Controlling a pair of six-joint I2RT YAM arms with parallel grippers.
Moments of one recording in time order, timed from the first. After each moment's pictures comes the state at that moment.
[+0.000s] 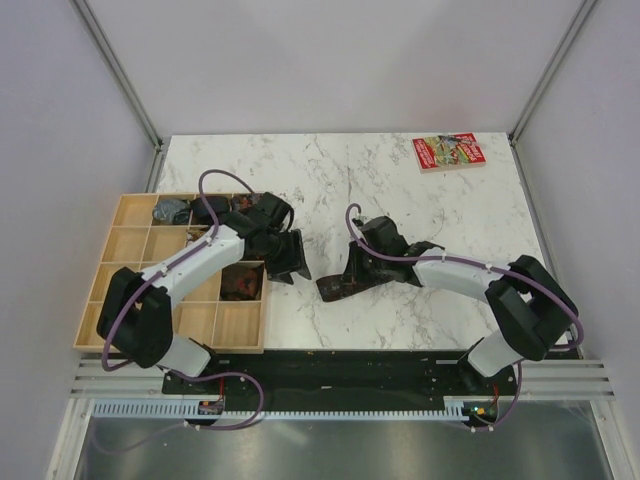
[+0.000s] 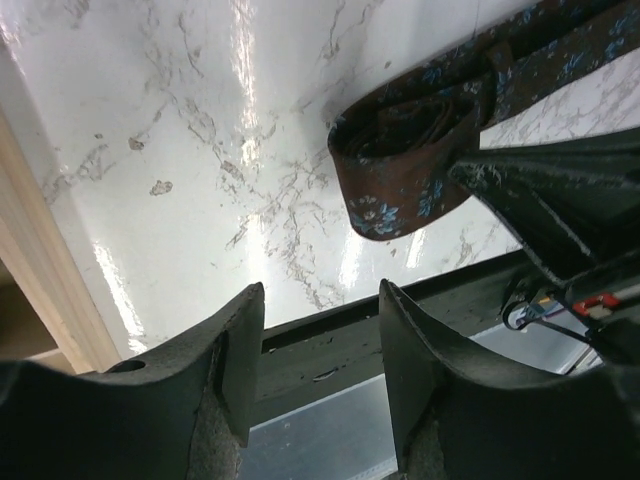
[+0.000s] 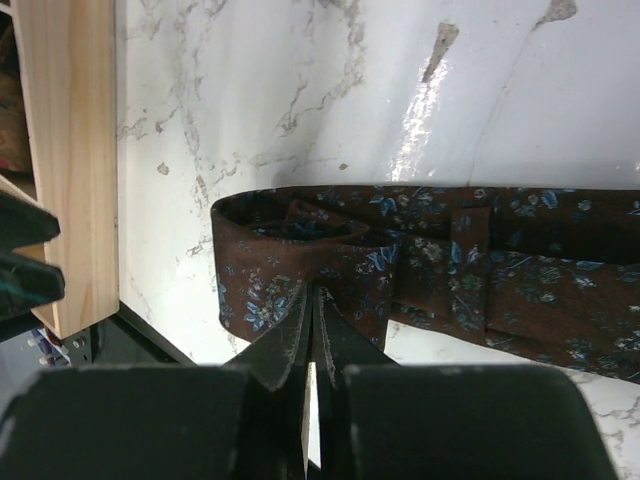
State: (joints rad) left arm -0.56 1.49 1.07 -0.77 0.25 -0.71; right arm 0.71 1.54 0.81 -0.11 -0.23 0.65
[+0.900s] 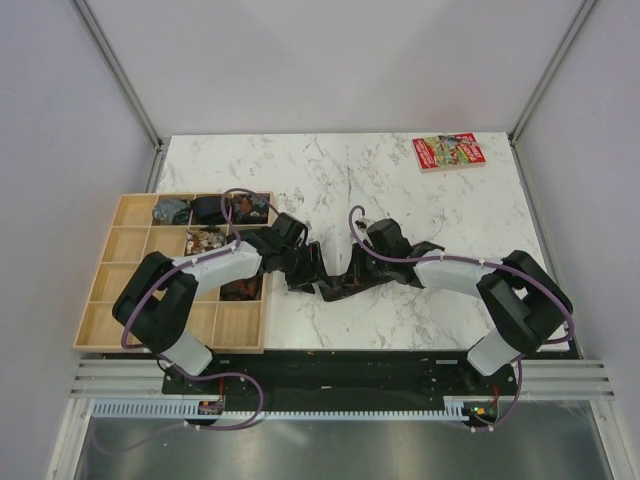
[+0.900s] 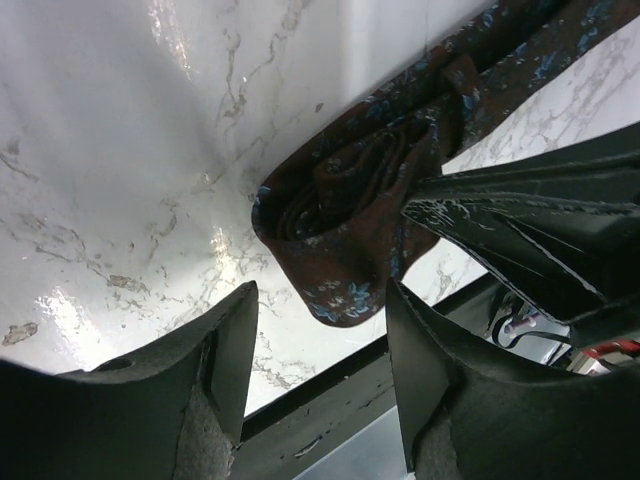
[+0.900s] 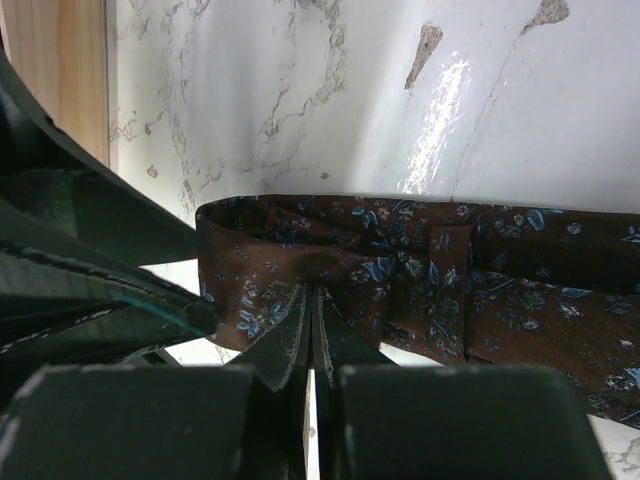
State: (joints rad) left arm -0.64 1.57 0.86 -0.32 0.35 -0.78; right arm 0.67 1.59 0.75 0.01 -0.30 0.64
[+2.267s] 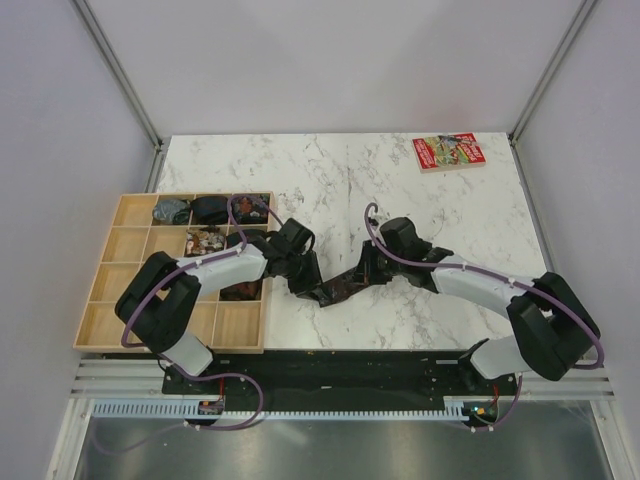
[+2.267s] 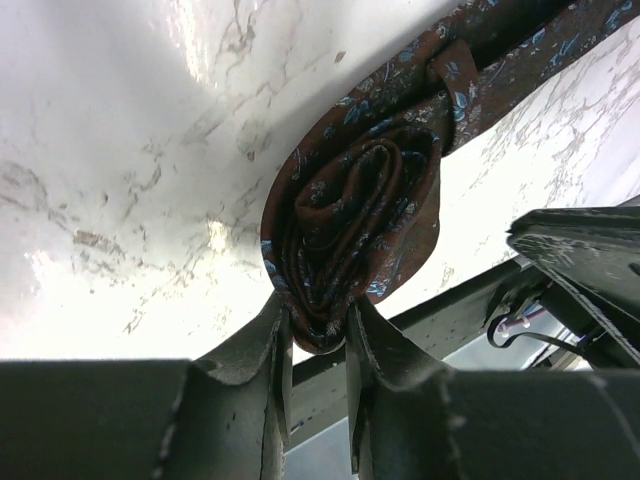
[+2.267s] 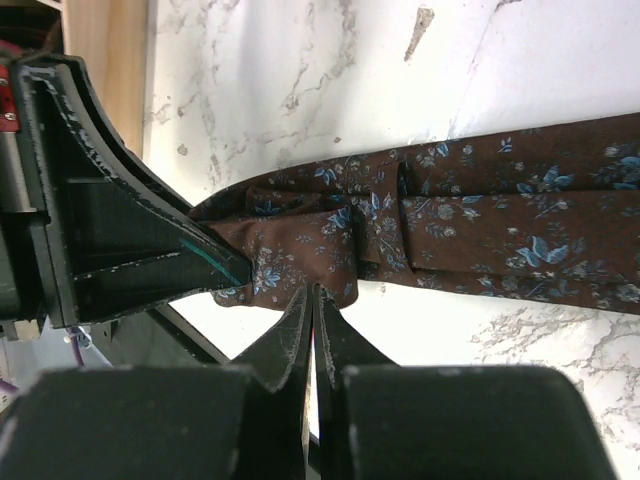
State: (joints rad) left arm -0.69 1.59 0.86 -0.37 0.32 -0.88; right arm 0.64 1.43 0.71 -0.08 -0.31 0.64
